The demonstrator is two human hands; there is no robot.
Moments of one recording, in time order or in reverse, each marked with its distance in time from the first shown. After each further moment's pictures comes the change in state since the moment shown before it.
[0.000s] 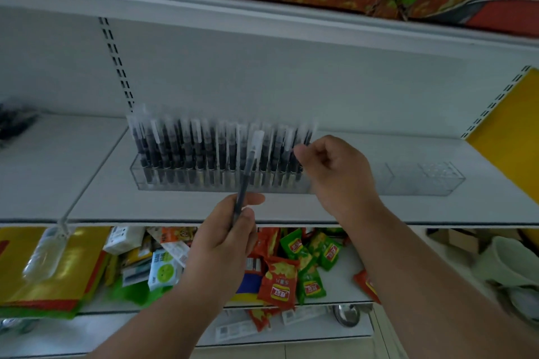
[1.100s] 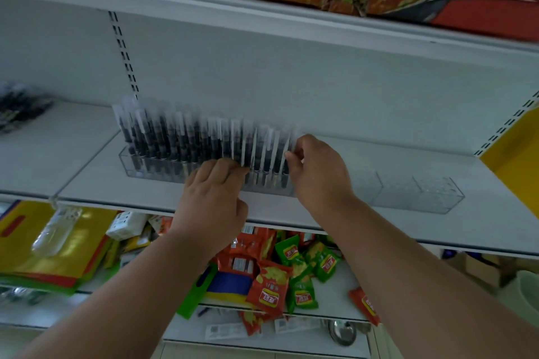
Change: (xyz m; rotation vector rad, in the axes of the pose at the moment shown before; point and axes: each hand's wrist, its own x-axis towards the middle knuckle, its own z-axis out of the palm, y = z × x) left_hand 0.055 -0.016 0.014 1.442 0.066 0.465; right_hand 0.032 0.035 -0.003 -0.383 -0.123 -0.191
